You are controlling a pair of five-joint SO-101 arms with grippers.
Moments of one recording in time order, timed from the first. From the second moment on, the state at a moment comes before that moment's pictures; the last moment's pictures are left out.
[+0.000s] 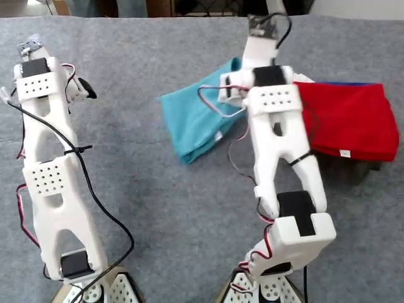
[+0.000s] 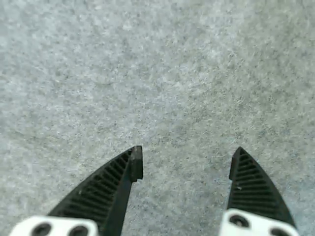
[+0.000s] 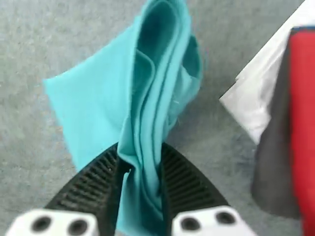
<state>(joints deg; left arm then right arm) -20.1 53.3 -60.2 88.4 18.0 -6.3 8.6 -10.4 72.7 -11.8</state>
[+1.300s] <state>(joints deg) -17.2 53.3 -58.8 88.4 17.9 34.1 8.6 -26.9 85.1 13.0</state>
